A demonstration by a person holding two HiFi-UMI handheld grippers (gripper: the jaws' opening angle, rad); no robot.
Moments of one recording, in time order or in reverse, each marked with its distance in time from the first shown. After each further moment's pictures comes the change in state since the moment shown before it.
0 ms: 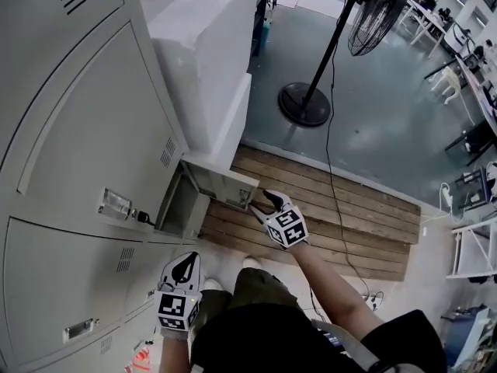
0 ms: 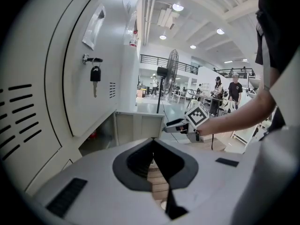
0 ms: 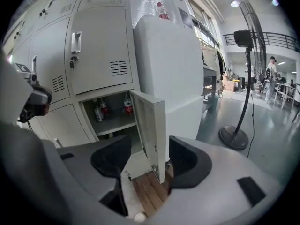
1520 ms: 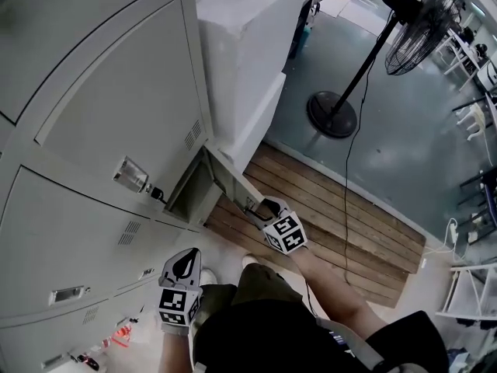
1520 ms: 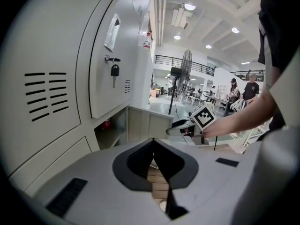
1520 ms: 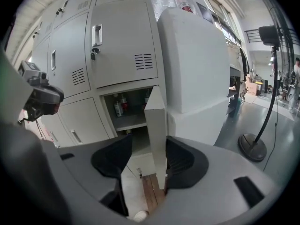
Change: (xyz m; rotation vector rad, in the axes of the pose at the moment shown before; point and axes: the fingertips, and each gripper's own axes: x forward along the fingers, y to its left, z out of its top) left arm -0.021 0.001 -0.023 -0.105 0.009 0.174; right arm 0.019 0.061 0.000 -0.125 0.031 0.212
